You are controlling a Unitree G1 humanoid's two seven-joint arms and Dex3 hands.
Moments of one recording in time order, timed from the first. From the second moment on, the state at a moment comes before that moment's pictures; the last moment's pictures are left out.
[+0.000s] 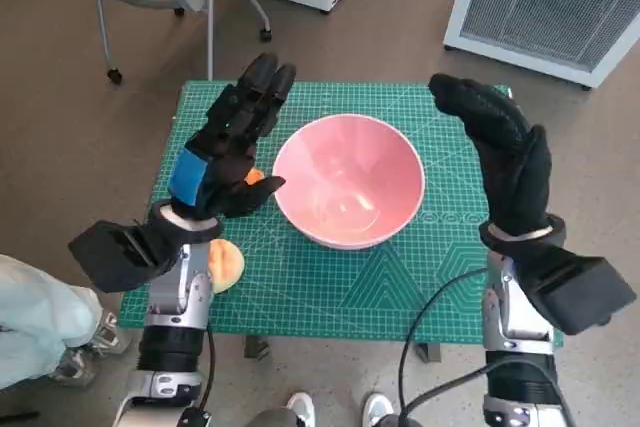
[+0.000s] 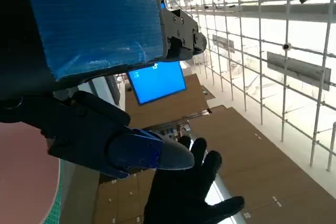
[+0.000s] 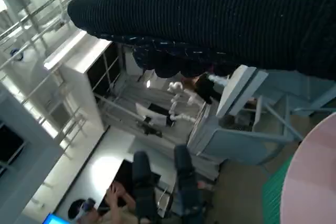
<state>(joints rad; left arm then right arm) -0.54 0.12 0.13 0.38 -0.35 -0.49 -0.58 -0.51 -0.12 -0.11 0.24 0.18 -0.56 0.34</state>
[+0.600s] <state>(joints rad) -0.58 0.38 0.16 0.42 -0.19 -0.58 -0.61 -0.49 -0.12 -0.09 0.21 0.18 -0.55 0.34</state>
